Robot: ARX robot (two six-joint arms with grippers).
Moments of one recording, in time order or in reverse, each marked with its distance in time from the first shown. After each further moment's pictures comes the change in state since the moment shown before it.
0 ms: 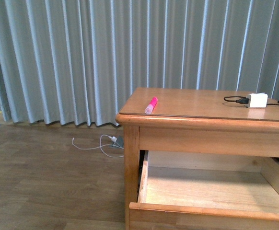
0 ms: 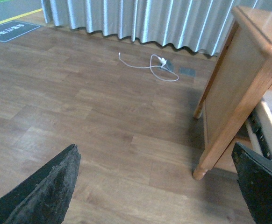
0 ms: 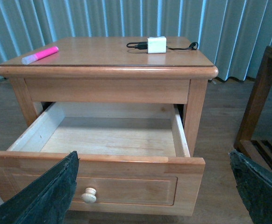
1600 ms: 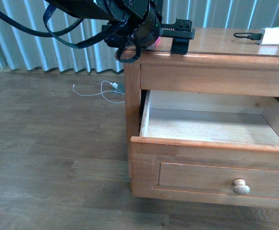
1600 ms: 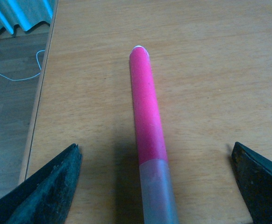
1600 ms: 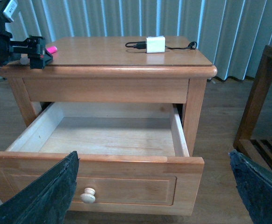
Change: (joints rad) left arm -0.233 1.854 1.741 -0.072 0.168 0.129; right arm 0.000 -0.002 0.000 0.000 0.000 0.000
